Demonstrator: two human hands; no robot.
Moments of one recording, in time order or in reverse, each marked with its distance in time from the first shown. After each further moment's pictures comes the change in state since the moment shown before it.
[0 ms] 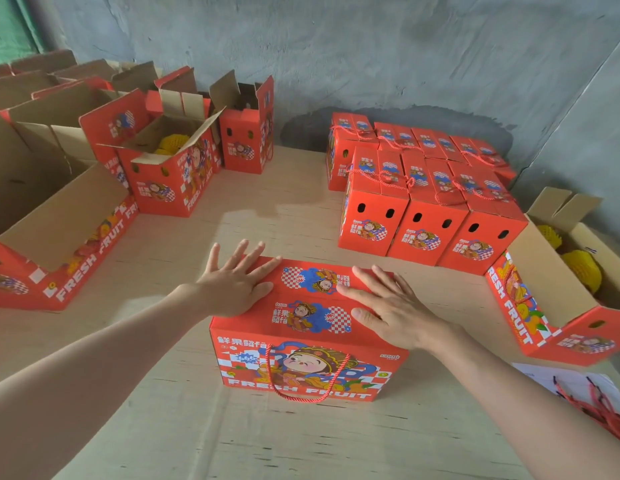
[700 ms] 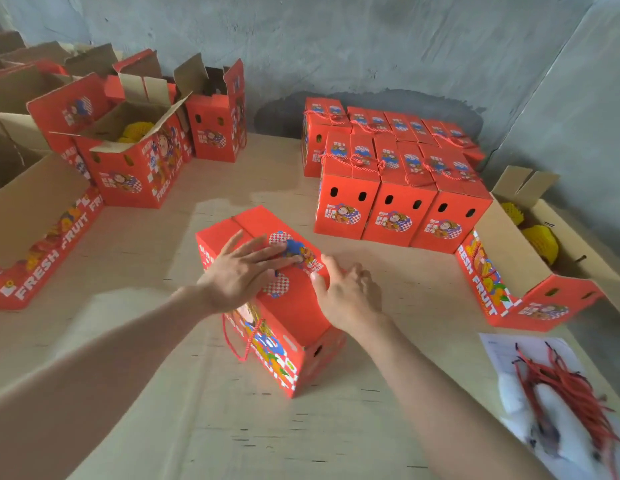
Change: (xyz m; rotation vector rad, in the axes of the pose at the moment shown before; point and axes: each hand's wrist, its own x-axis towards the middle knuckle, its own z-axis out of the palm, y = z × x) left_hand 0.008 0.038 0.006 -0.221 0.392 0.333; right_hand 0.010 -0.053 0.008 0.150 0.250 0.502
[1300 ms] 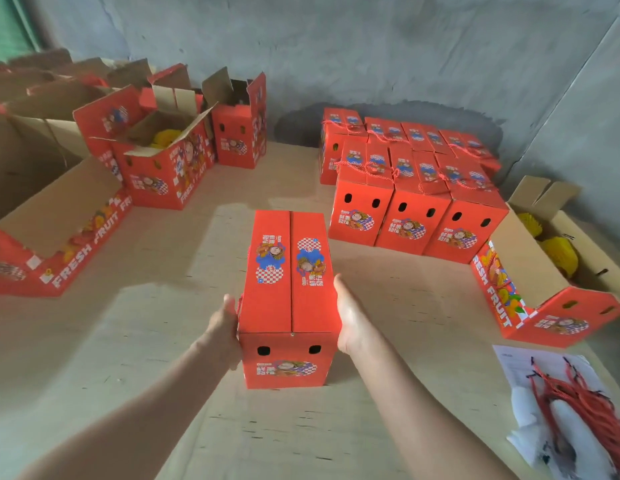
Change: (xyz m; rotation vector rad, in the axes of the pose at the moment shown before) left_hand -0.046 0.045 0.040 -1.656 0.244 -1.479; right_hand -0.017 -0.023 0.013 1.428 -0.489 0.715
